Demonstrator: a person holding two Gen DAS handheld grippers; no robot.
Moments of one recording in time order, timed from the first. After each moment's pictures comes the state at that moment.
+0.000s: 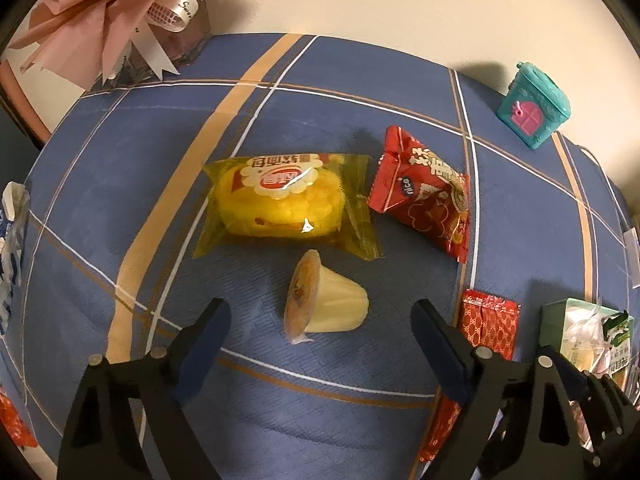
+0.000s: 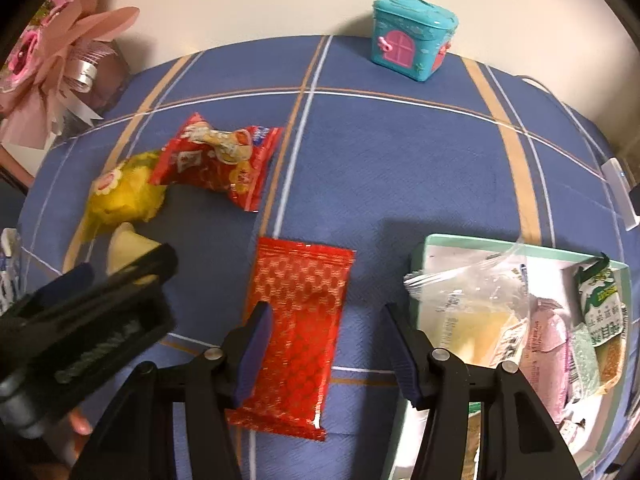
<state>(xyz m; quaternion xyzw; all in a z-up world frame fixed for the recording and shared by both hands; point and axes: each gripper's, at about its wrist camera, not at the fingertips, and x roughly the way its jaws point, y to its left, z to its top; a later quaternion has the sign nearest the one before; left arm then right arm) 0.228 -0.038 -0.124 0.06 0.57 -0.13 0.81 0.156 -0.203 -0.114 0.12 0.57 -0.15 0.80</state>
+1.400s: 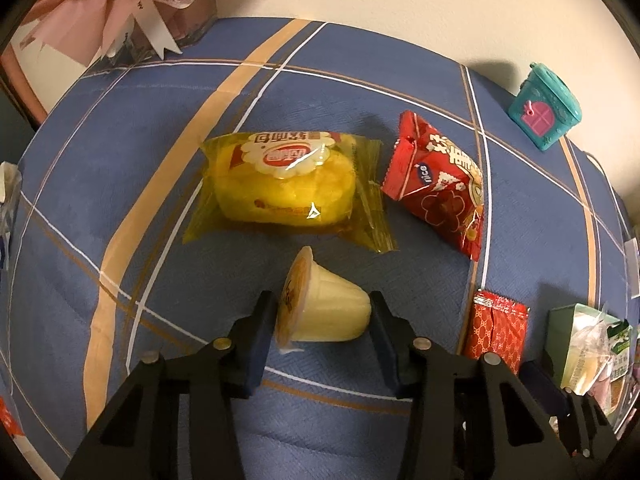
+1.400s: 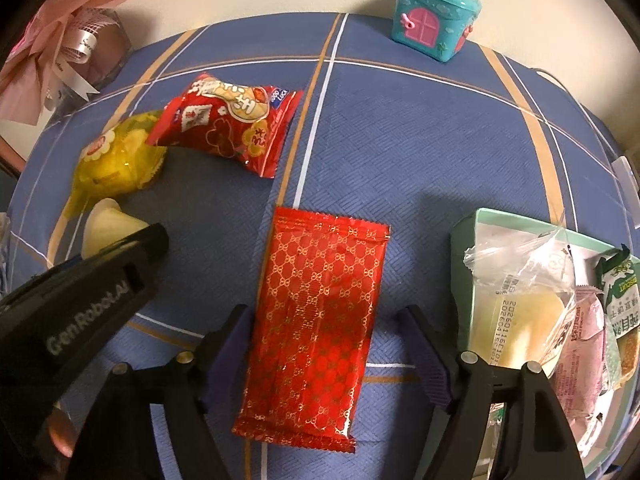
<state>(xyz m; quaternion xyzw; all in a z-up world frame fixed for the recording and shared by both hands) 0.232 -0.036 -0.138 0.03 0.59 -0.12 0.80 0.155 -0.164 -0.148 0.10 0.58 -0.16 0.79</state>
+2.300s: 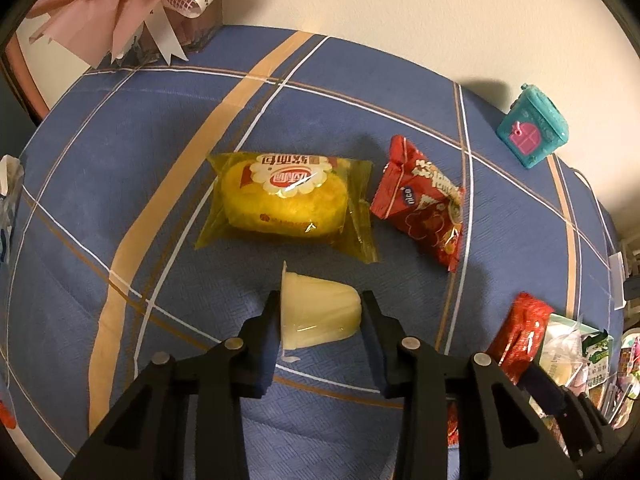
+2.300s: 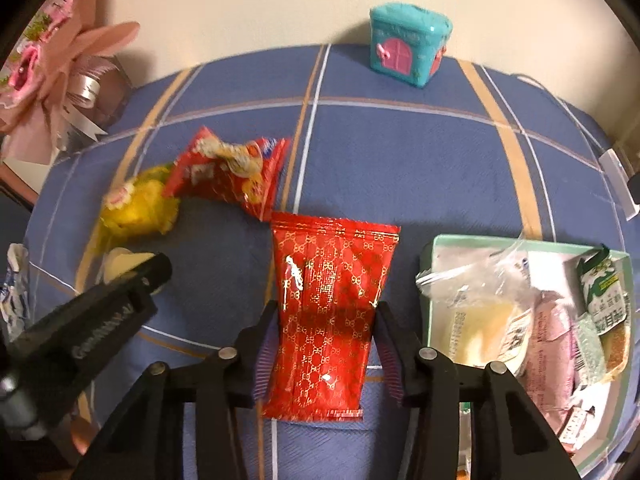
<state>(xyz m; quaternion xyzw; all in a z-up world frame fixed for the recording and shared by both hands) 0.231 -0.033 -0.113 0.01 0.58 -0.13 0.80 0.148 -0.185 -0.107 0.14 0.55 -0.17 0.81</state>
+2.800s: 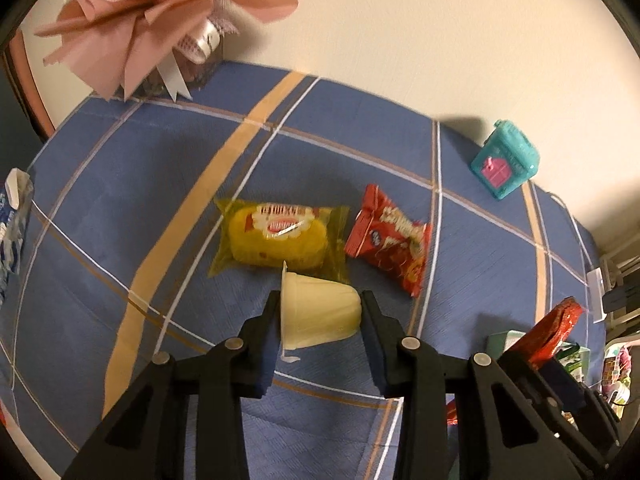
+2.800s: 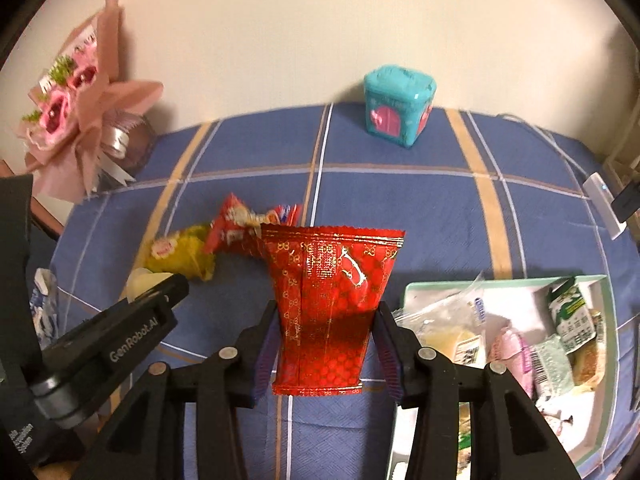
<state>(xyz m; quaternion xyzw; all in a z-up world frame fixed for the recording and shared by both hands) 0.228 -0.031 -0.068 -0.01 0.54 -0.14 0.83 0.136 -0.184 -0.048 0.15 0.49 -0.17 0.84</state>
